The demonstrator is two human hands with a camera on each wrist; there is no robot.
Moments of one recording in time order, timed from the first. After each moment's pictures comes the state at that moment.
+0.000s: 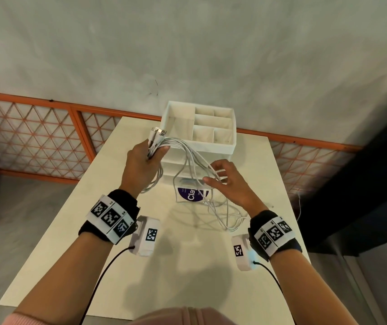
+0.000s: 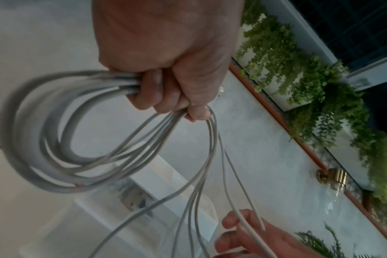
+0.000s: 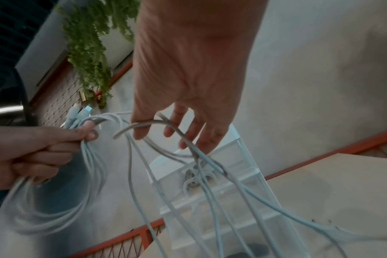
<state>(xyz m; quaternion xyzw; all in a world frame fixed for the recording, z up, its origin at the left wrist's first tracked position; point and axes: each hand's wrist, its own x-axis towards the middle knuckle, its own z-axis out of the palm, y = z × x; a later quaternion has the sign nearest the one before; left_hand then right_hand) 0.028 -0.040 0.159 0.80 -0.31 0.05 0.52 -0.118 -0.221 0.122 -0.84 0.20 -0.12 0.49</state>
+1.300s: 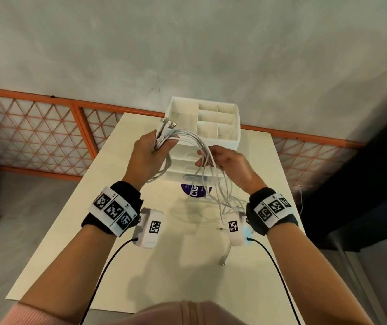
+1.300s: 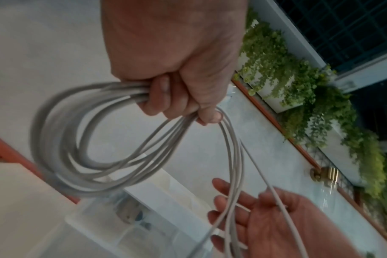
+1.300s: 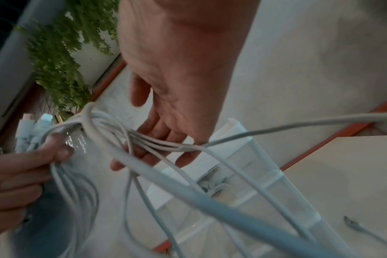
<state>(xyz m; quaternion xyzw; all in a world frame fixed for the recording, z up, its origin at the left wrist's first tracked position) 0.033 -0.042 0.165 0.76 -0.35 0.03 0.55 -0.090 -0.220 0.154 -0.72 0.10 -0.07 0.68</state>
